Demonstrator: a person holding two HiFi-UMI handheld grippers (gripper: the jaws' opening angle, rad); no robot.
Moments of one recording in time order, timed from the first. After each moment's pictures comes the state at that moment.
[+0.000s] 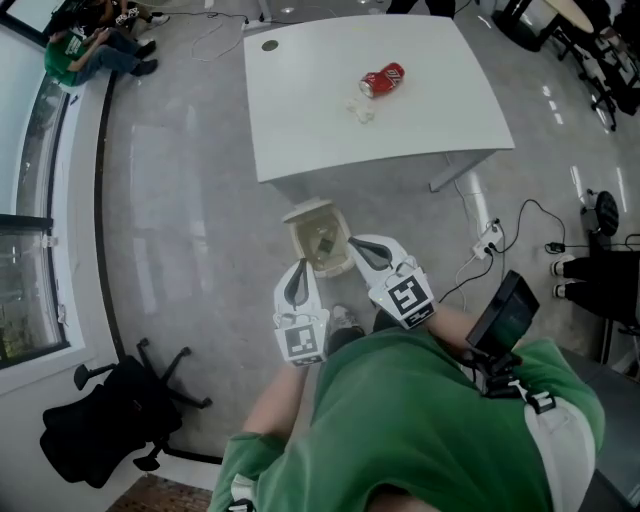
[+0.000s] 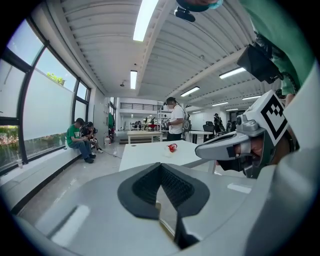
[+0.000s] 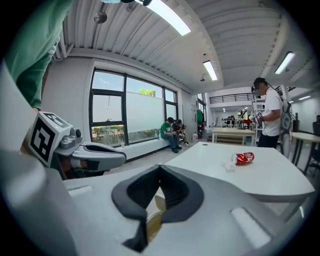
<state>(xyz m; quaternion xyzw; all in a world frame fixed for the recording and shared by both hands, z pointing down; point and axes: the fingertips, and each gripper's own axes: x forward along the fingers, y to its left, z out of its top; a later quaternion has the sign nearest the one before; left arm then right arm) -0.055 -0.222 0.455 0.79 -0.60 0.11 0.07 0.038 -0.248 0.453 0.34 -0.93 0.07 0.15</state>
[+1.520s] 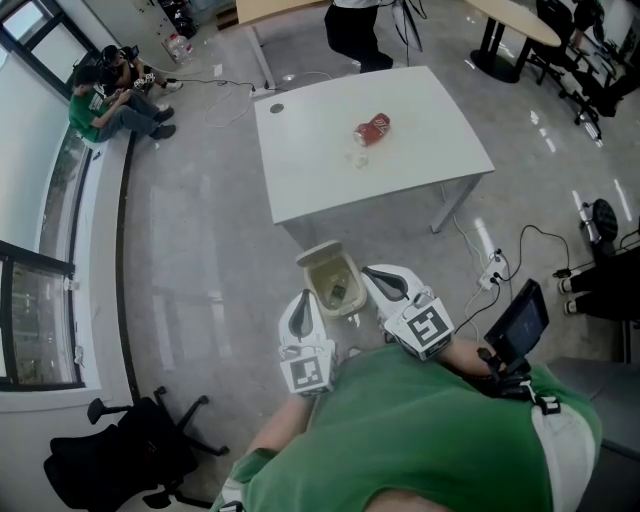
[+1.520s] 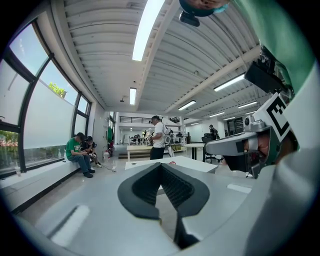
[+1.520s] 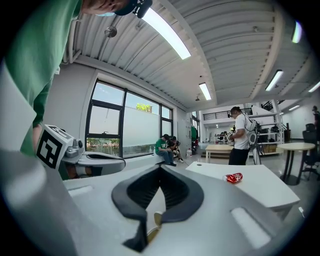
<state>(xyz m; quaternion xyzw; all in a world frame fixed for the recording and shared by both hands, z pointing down) -0.060 -0.182 0.366 0.80 -0.60 0.06 0.01 0.055 -0.197 0.352 0.39 -0.92 0.03 0.07</state>
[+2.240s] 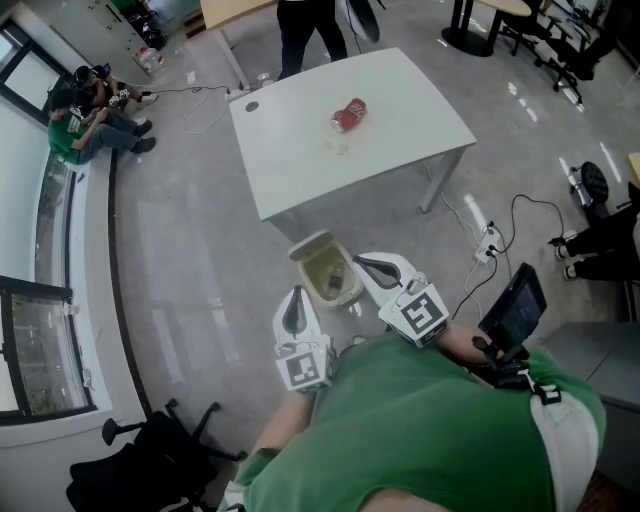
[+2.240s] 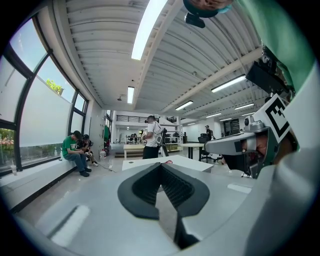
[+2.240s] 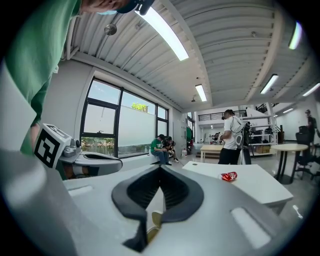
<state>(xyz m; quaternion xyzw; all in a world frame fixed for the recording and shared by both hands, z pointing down) -0.065 -0.174 0.369 0.81 -0.59 0.06 0.02 0.054 -0.190 0.349 0.41 -0.91 0.03 0.07</state>
